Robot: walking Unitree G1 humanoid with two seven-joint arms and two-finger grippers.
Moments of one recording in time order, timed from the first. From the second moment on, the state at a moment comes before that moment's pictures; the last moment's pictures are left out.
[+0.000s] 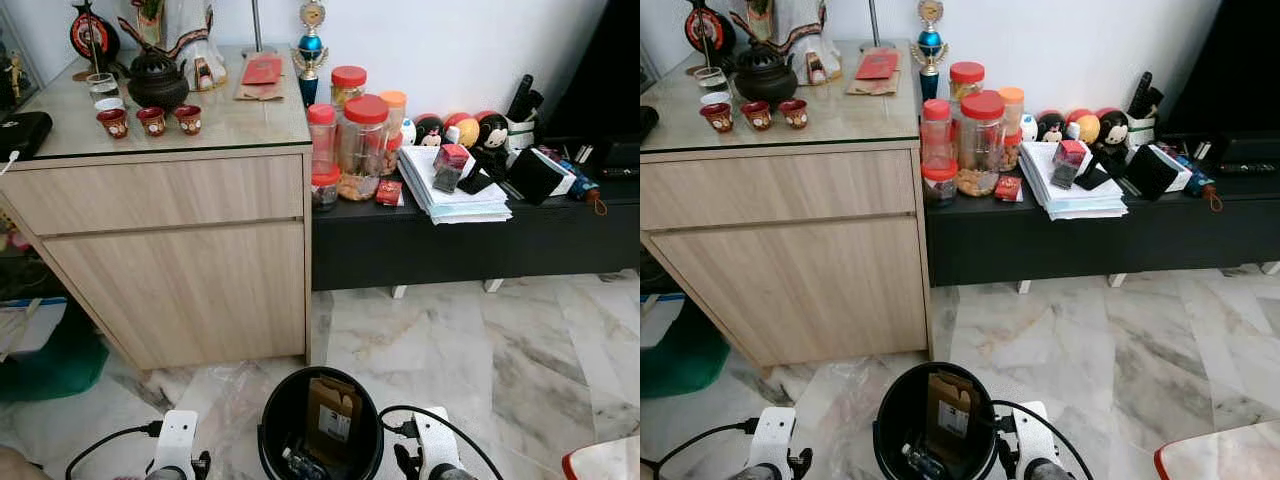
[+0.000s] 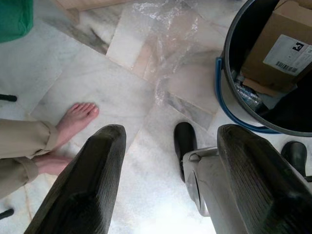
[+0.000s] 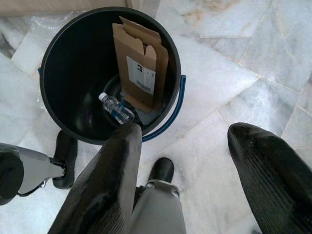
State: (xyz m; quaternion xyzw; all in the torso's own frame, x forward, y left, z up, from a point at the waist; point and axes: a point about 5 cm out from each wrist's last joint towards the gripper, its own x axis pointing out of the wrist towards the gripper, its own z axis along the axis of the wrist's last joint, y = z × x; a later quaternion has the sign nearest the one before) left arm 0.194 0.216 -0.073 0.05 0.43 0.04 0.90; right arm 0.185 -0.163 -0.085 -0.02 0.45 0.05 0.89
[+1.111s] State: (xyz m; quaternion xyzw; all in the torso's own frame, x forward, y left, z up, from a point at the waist) left arm 0.188 0.216 -0.076 0.05 0.44 0.05 0.90; right arm 0.190 -0.156 -0.083 -0.01 0.44 0.05 0.90
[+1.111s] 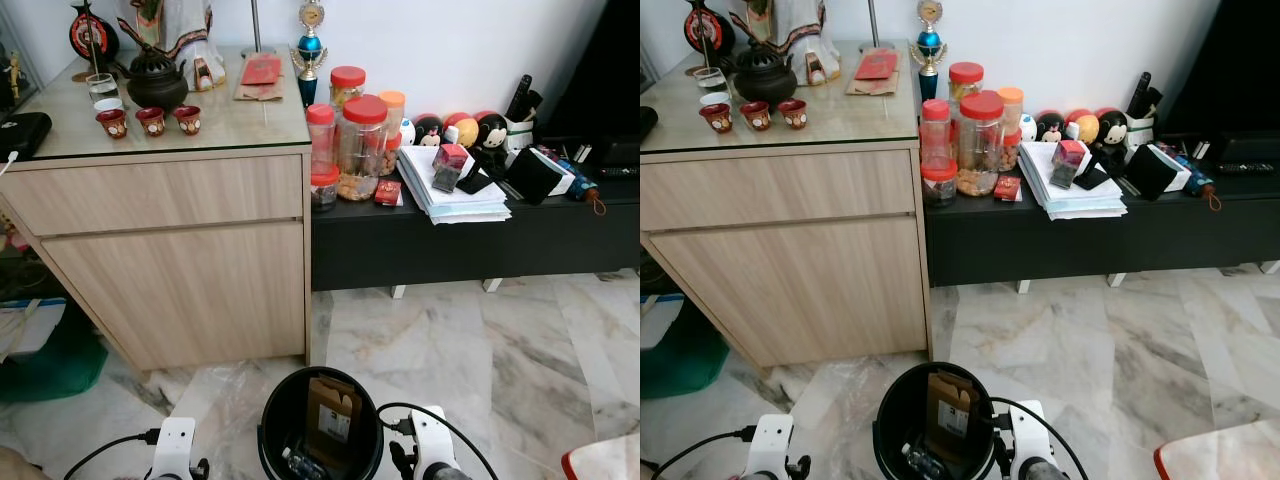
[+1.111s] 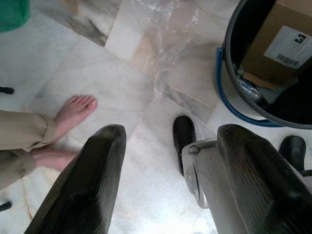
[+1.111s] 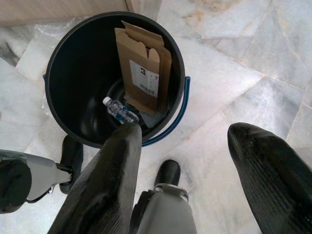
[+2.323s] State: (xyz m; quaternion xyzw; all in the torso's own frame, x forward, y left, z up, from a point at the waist) left arm 0.181 0.220 -0.079 0.04 0.45 0.06 0.89; right arm 0.187 -0.149 -0.084 0.01 0.44 0.04 0.90
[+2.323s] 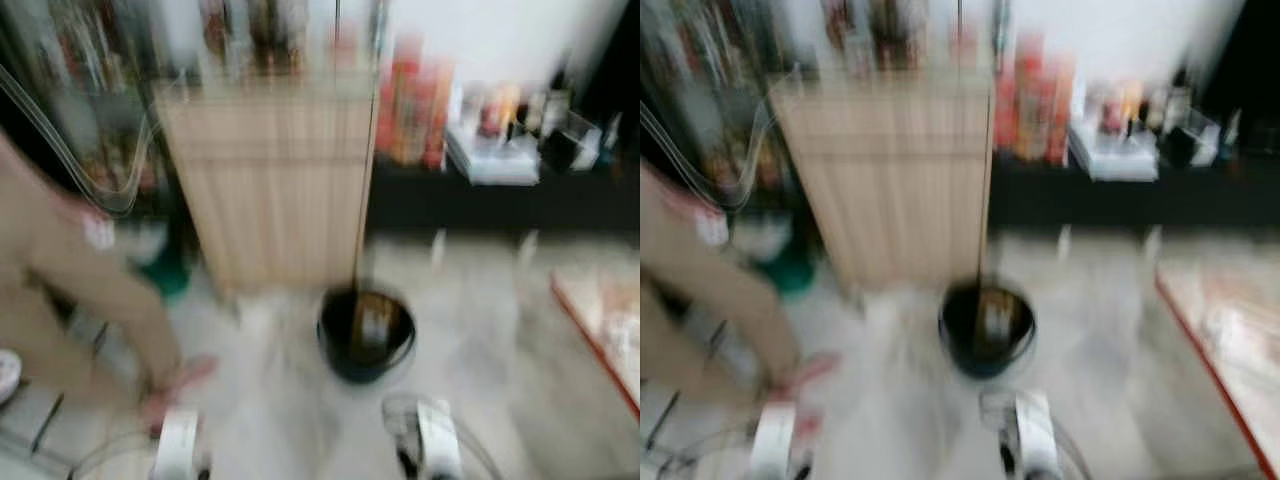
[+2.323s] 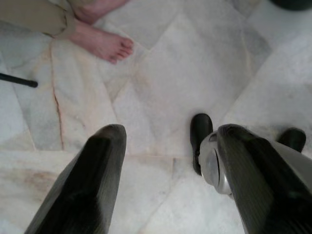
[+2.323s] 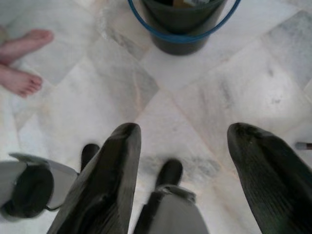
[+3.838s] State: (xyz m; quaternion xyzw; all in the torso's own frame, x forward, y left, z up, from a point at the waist) left arm 0.184 0.215 -0.079 0.03 0.45 0.06 0.89; right arm 0.189 -0.153 -0.083 0.02 0.44 0.03 0.90
